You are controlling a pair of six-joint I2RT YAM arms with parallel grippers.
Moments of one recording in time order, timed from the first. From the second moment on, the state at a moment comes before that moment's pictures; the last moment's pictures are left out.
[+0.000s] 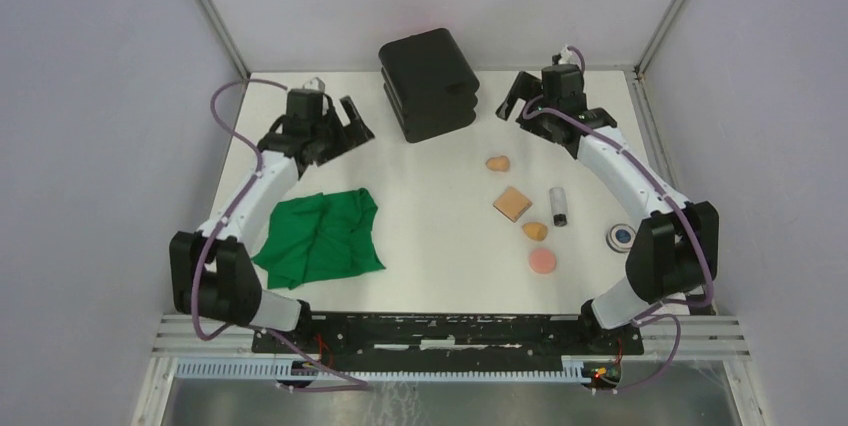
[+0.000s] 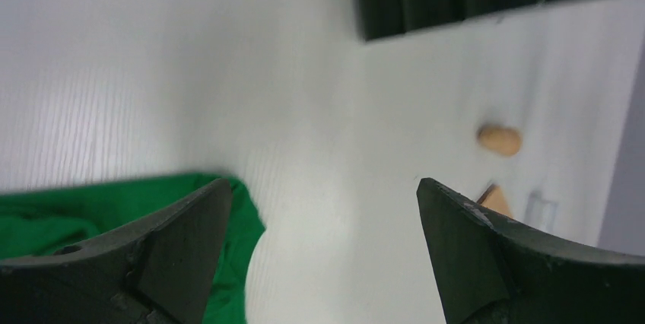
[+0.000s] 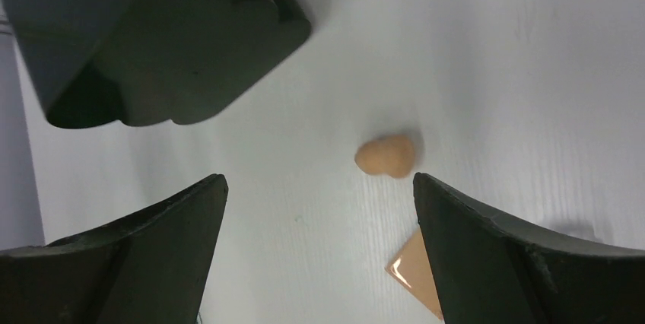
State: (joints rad) left arm -0.23 1.37 1.06 -0.45 0.06 -0.56; right arm 0.28 1.53 1.26 -0.41 0.06 0.65
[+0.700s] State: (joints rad) left arm -0.05 2.34 2.15 -0.09 0.45 -0.65; right arm 0.28 1.74 1.54 -0.33 -0.11 0.62
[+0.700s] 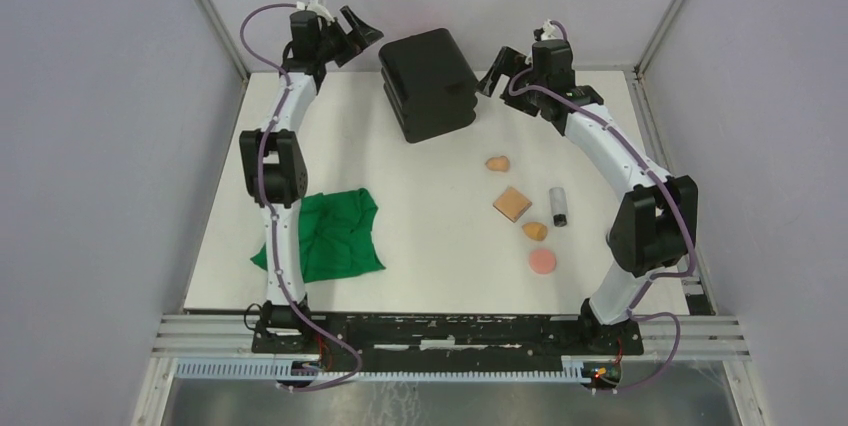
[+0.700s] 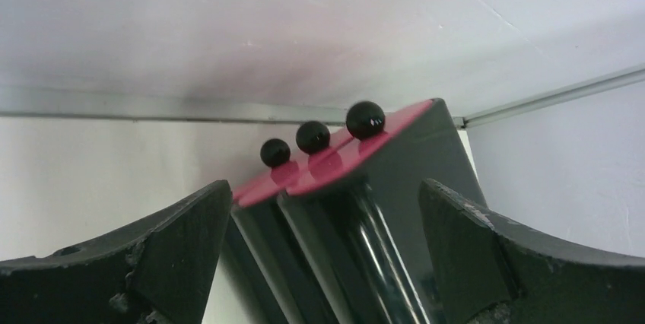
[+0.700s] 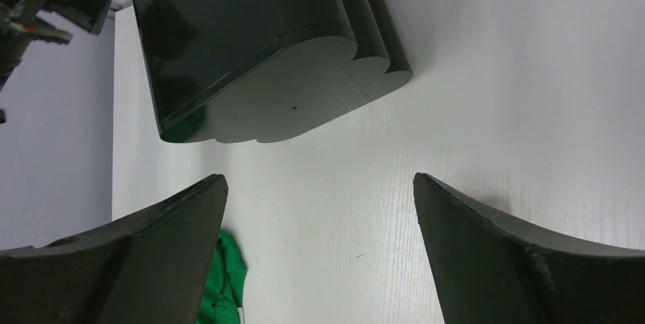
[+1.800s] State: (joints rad) left arm -0.11 2.15 1.51 0.53 0.79 -0.81; right arm 0.25 1.70 1.37 -0.32 -0.28 0.69
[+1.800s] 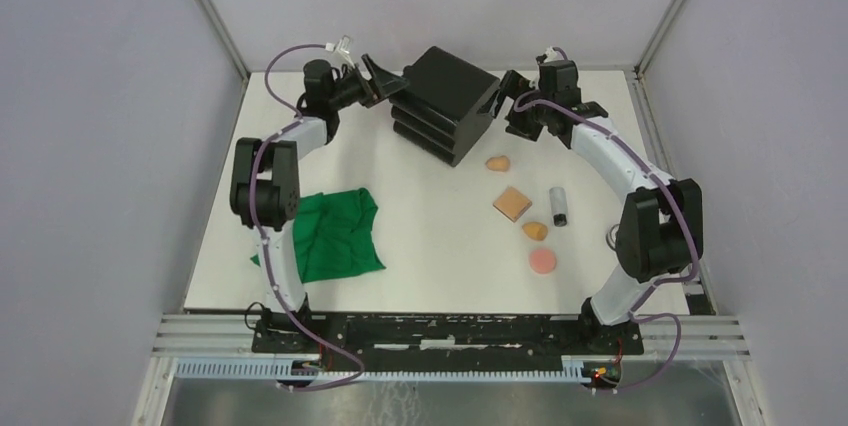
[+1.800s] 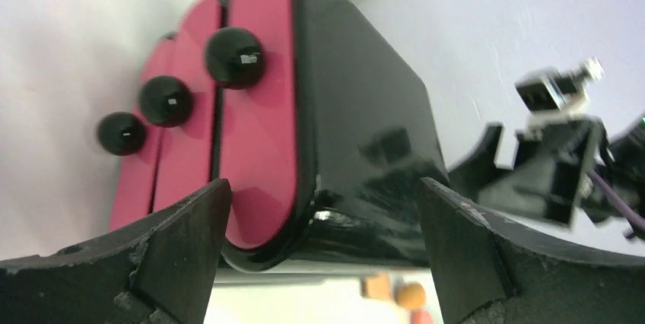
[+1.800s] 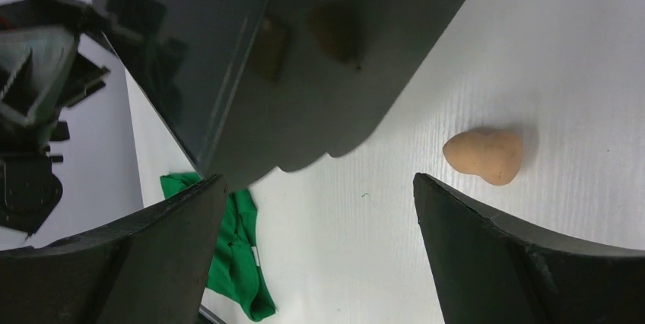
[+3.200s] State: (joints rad) left arm -0.25 1.20 0.98 -0.08 0.41 -0.60; right arm 0.28 2.27 2.09 -0.27 -0.70 0.77
